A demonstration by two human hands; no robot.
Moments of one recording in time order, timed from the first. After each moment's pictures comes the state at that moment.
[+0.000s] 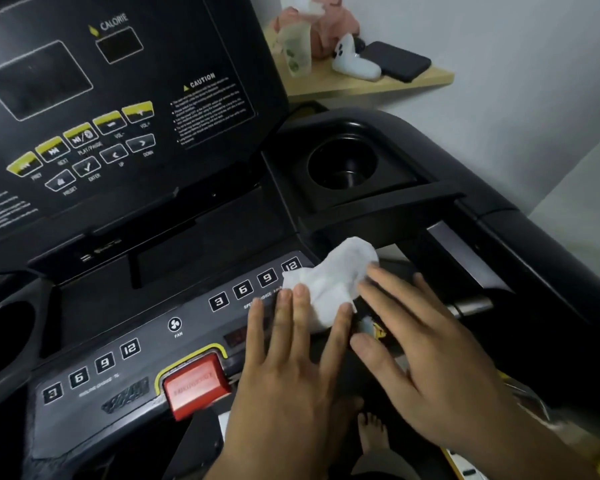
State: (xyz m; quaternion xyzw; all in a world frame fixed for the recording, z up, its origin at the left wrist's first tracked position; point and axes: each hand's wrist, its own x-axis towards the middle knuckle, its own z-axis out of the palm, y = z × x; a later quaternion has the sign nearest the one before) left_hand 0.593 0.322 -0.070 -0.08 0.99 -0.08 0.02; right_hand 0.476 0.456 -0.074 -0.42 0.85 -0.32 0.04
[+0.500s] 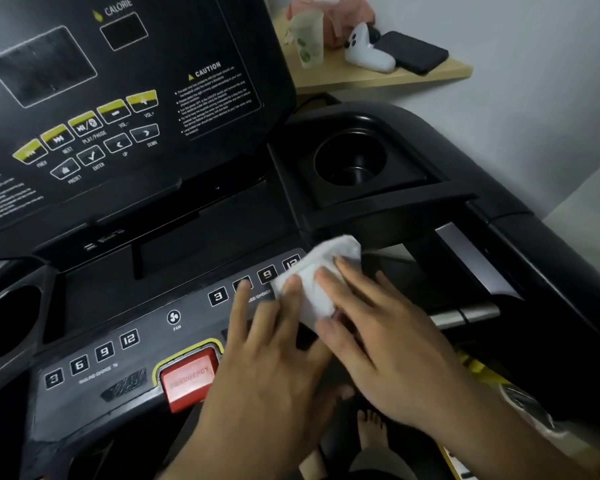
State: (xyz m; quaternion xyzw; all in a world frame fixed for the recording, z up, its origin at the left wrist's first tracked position) left_hand 0.592 0.308 -0.051 -0.07 1.00 -0.07 0.00; right_hand 0.467 0.425 -0.063 -0.46 0.83 -0.25 0.19
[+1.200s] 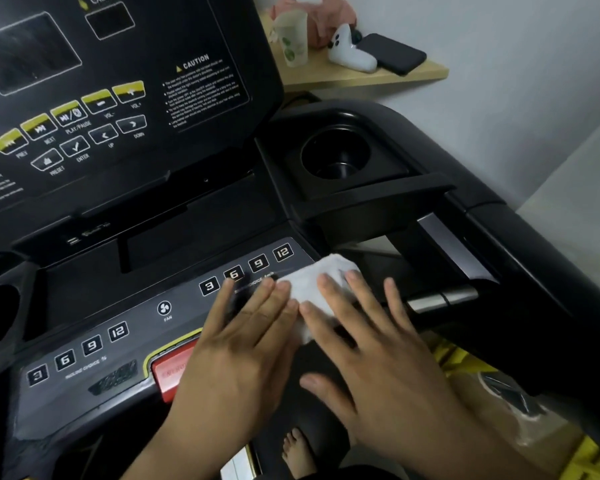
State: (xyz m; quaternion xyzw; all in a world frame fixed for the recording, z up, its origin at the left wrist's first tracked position) left_hand 0.609 0.282 -0.075 -0.04 0.99 0.01 -0.13; right_hand 0.503 0.445 -0.086 -0.52 0.84 -0.14 0.07
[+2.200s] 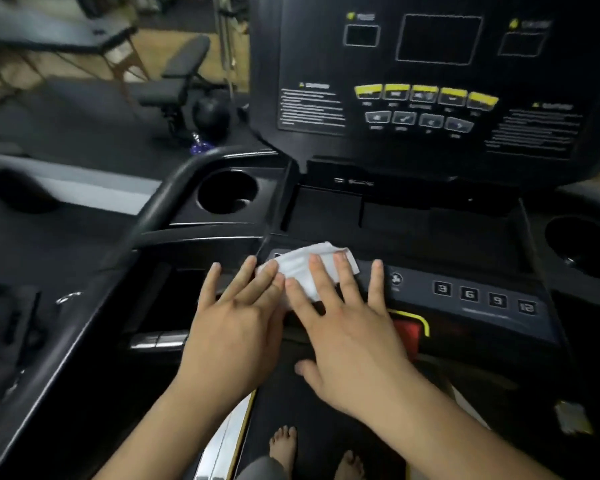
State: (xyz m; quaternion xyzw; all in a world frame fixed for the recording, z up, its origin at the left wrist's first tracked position) left_hand 0.782 0.213 -0.077 -0.44 0.88 -0.02 -0.15; right_hand 0.628 0.268 -0.047 -0.75 0.66 0.04 0.05
